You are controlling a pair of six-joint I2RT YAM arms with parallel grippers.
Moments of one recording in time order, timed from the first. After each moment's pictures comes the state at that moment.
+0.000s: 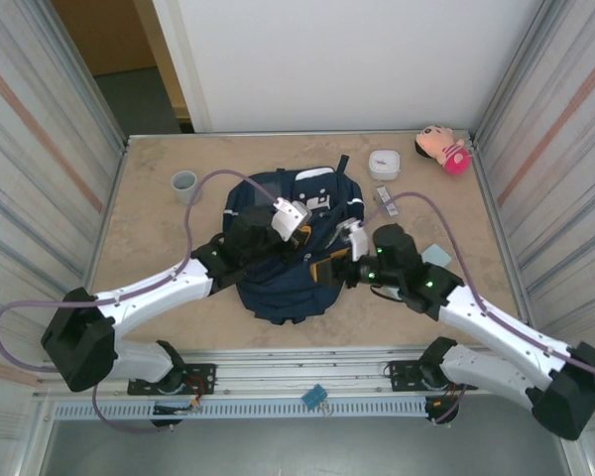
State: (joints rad) left arm -0.81 1.31 0.86 0.05 0.04 0.06; right arm 0.73 0.91 0.68 -0.21 -0.35 0.56
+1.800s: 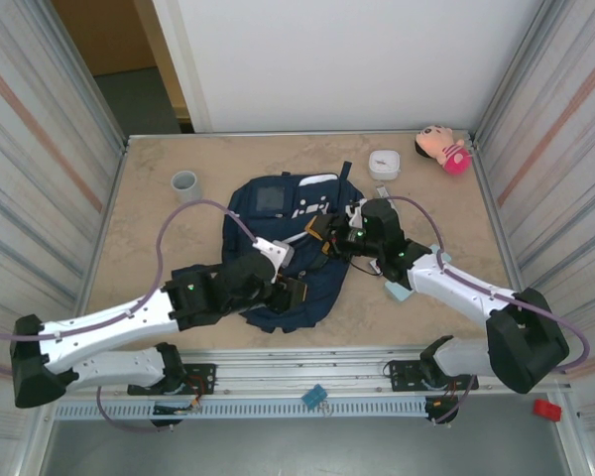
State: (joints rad) left arm -1.15 1.06 0.88 -0.53 -0.17 -0.64; right arm 0.61 1.29 0.73 0.15 -0.44 1.43
